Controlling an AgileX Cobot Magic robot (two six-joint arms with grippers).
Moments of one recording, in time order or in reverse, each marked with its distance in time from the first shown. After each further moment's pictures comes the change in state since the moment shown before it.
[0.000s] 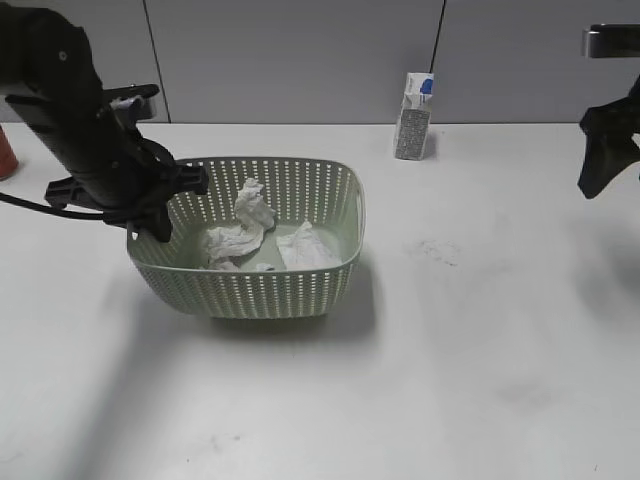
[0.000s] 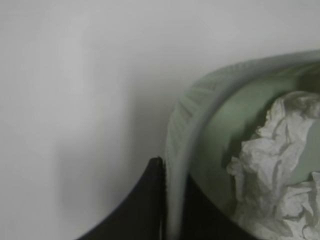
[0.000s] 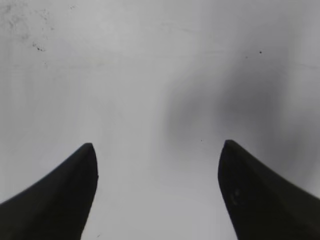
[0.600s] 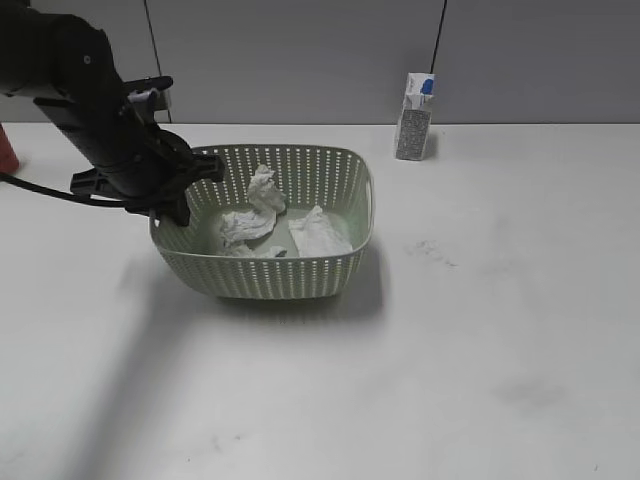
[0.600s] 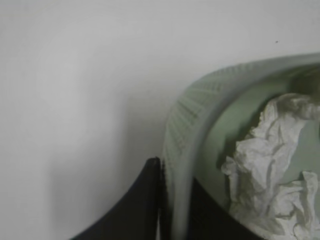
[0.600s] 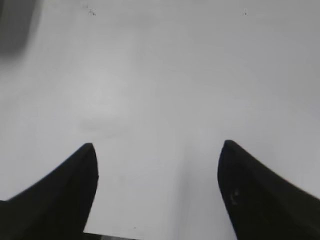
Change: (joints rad) left arm -0.002 0.041 -0.029 -0.009 -0.095 0.000; right arm 0.000 -0.835 0.606 0.046 -0.185 -0.009
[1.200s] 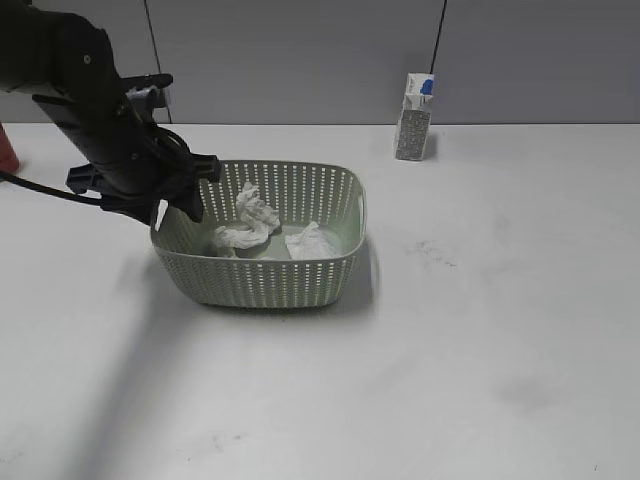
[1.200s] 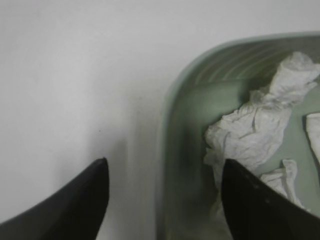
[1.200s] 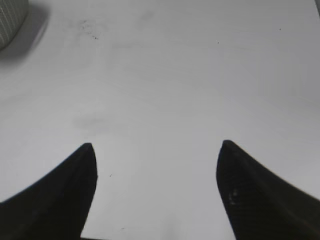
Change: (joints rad) left arm 0.000 0.000 -0.006 0.046 0.012 -0.002; right arm 0.000 -0.794 0.415 -0.026 -0.029 -0.003
